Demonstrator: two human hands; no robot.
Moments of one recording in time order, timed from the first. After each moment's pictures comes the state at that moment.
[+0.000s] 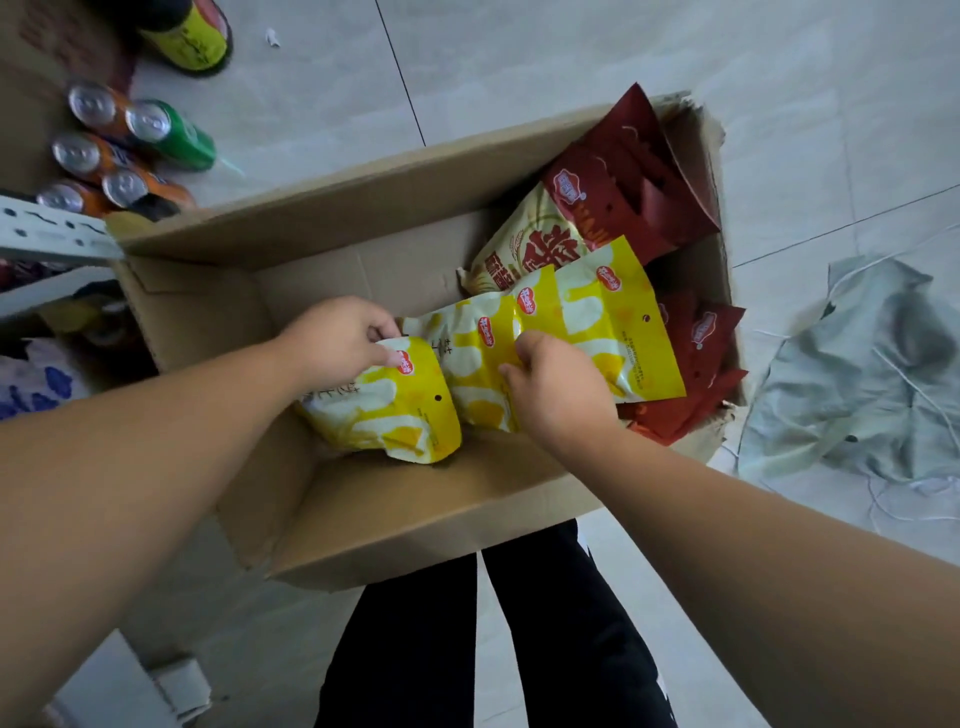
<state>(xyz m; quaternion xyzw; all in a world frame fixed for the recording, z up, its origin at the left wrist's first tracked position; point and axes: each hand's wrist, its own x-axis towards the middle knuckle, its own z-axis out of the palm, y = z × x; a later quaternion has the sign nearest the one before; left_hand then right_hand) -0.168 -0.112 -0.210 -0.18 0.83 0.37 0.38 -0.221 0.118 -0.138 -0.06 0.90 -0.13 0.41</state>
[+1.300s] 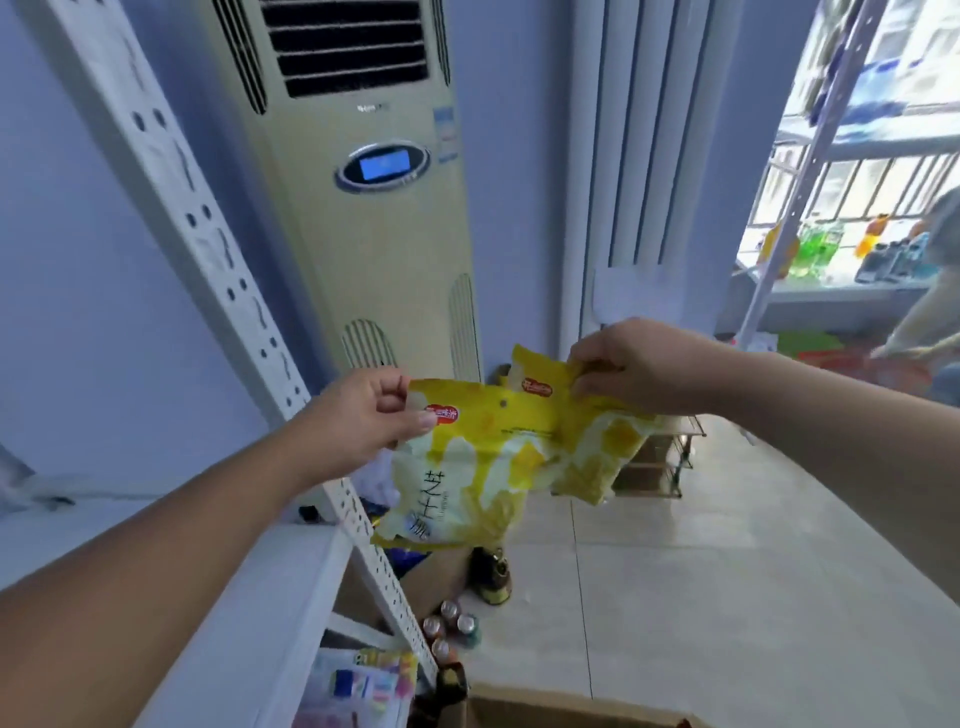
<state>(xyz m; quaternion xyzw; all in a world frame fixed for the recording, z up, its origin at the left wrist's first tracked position) -0.157 -0.265 0.591 -0.27 0.82 0.49 -0.12 -0.407 -0.082 0.621 -0.63 0.77 -0.11 0.07</state>
